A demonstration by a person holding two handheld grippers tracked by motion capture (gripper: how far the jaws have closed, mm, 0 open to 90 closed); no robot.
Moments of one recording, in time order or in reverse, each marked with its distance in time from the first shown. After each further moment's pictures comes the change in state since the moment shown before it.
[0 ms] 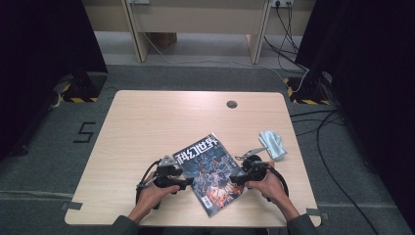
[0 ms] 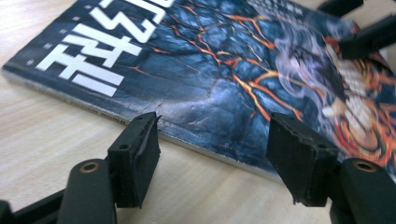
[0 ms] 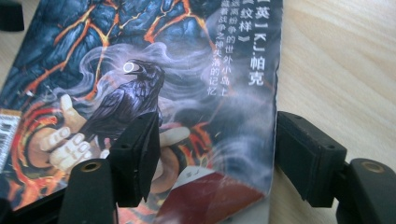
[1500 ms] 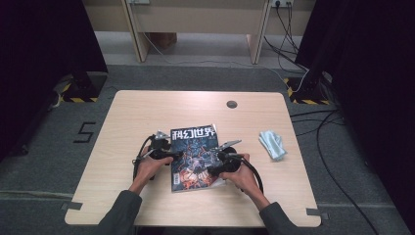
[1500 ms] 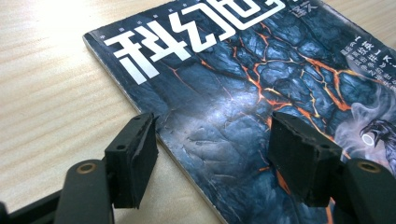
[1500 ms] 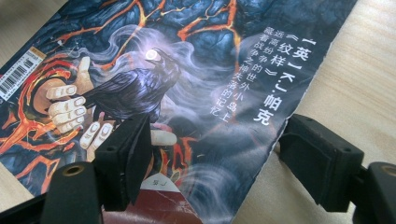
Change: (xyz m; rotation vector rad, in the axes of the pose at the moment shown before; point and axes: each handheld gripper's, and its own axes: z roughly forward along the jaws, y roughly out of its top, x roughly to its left) left arm 0.074 0.049 0.021 -0.019 0.184 -0.008; right arm 0.033 0.053 0.049 -0.065 -0.025 -0.007
